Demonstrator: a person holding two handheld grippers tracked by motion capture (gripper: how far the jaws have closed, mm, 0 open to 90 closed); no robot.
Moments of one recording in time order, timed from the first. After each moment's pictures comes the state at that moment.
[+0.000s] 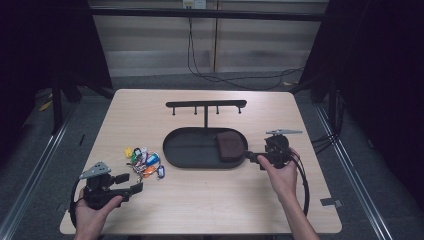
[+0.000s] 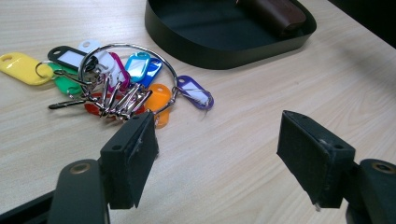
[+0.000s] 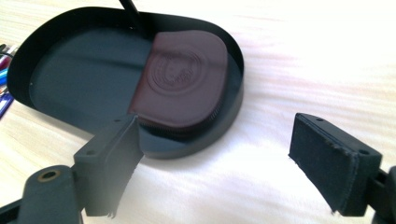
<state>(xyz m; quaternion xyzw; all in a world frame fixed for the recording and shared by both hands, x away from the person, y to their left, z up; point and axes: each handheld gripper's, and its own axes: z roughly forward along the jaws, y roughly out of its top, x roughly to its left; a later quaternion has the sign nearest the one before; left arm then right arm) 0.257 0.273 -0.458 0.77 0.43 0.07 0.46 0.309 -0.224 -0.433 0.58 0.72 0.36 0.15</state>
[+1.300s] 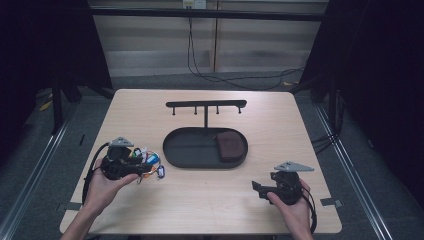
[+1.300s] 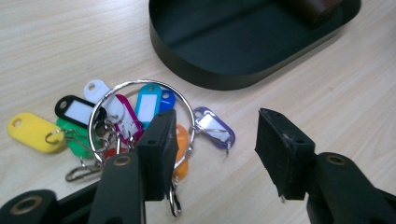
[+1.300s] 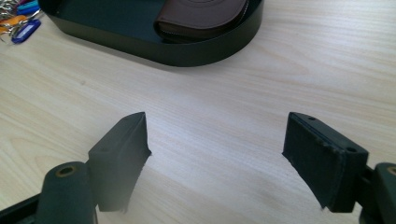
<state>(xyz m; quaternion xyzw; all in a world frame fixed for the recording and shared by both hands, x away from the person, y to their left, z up) 0.320 0.230 -0.426 0.84 0.42 0.07 0.35 0.224 -0.232 -0.459 0.54 0.74 0.36 0.16</state>
